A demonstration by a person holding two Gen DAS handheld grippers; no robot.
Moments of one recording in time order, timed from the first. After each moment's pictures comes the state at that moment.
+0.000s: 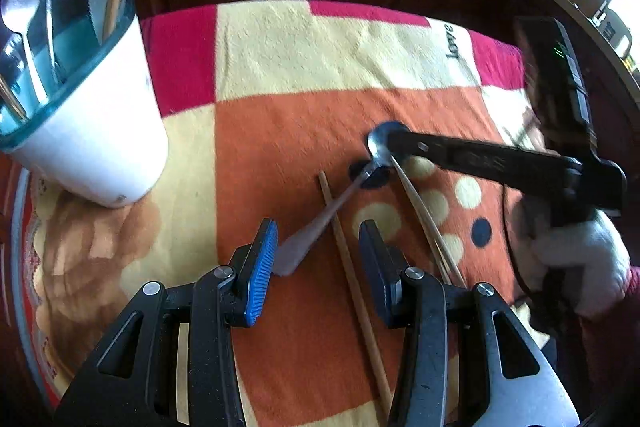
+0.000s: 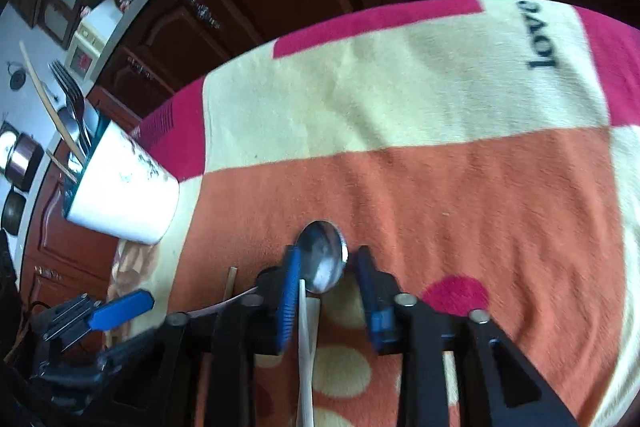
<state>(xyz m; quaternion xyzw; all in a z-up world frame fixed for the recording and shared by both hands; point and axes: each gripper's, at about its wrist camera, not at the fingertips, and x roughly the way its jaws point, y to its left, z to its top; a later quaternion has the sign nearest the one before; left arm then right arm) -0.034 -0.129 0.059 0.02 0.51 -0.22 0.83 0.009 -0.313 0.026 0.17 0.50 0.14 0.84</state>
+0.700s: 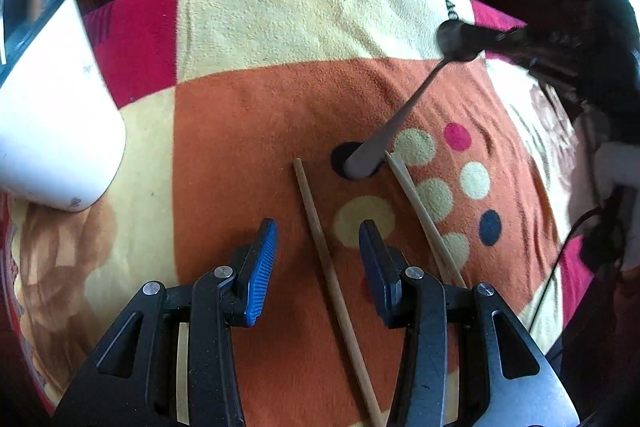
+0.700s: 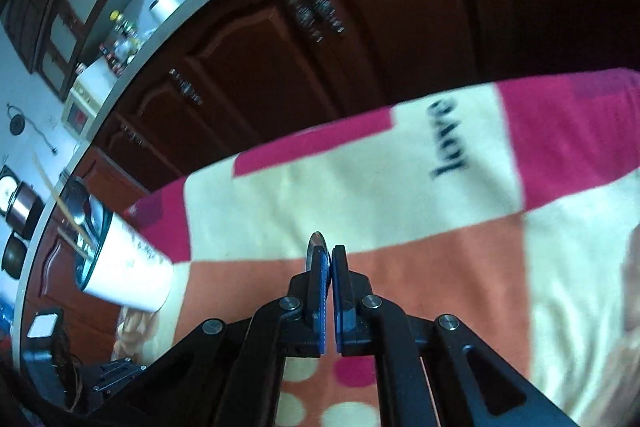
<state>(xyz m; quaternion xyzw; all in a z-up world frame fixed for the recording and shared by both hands) -0.019 -0.159 0.034 0.05 0.54 -0.22 0.81 0.013 -0.390 0.074 0.21 0.41 0.08 0.88</state>
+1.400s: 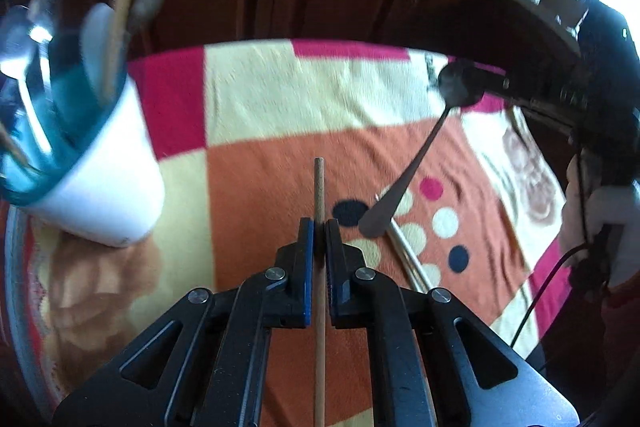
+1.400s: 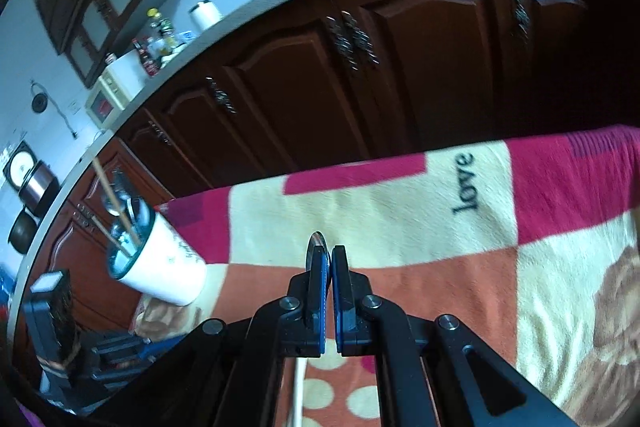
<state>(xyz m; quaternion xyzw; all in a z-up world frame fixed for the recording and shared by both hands) -0.026 -0.120 0.094 0.01 0.47 -0.24 0.85 -0.013 -0.366 0.129 0.16 0.37 0.13 0.90</state>
